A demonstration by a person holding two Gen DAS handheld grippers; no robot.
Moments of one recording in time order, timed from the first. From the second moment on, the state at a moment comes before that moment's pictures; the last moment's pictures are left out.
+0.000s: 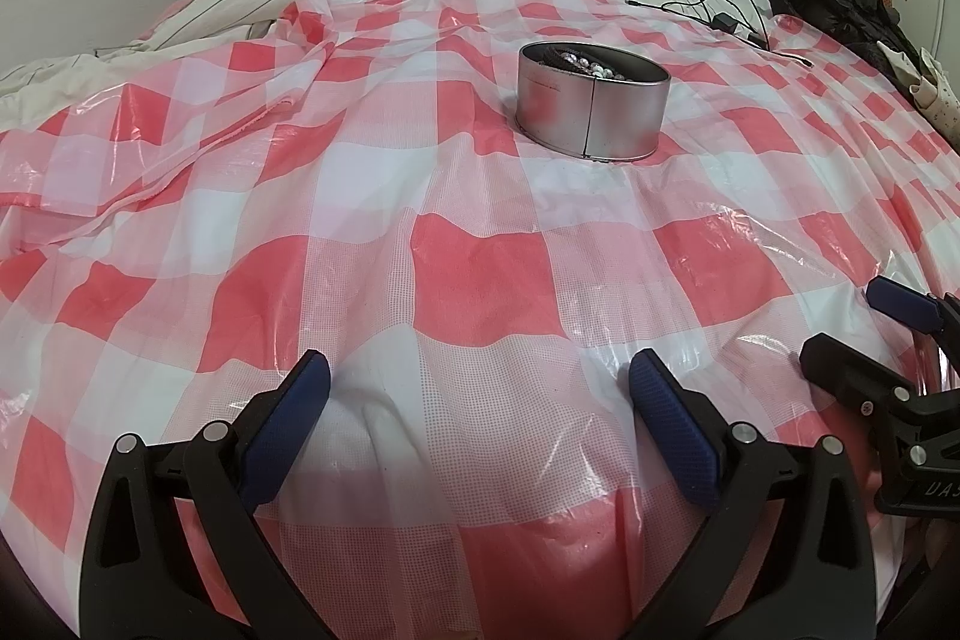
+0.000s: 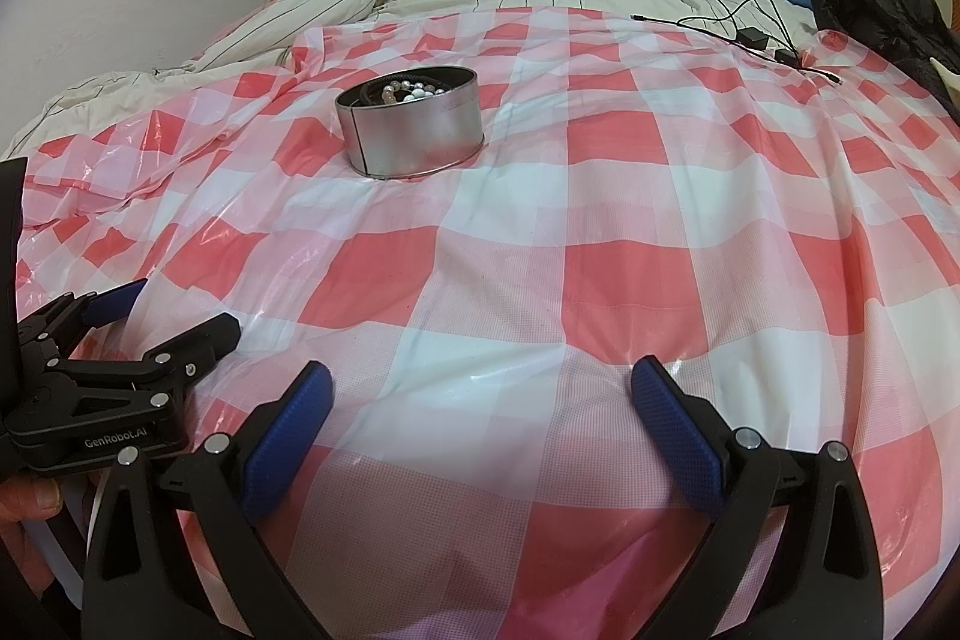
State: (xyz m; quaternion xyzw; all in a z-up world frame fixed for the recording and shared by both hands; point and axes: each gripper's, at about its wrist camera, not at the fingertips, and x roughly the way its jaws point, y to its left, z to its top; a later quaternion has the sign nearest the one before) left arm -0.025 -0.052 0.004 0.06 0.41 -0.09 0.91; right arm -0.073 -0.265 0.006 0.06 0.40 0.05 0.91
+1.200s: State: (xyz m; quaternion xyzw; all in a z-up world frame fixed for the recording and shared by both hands) left arm -0.029 -0.048 0.006 0.04 0.40 -0.10 0.91; right arm -0.073 -0.263 0.007 0.06 0.40 0.05 0.91
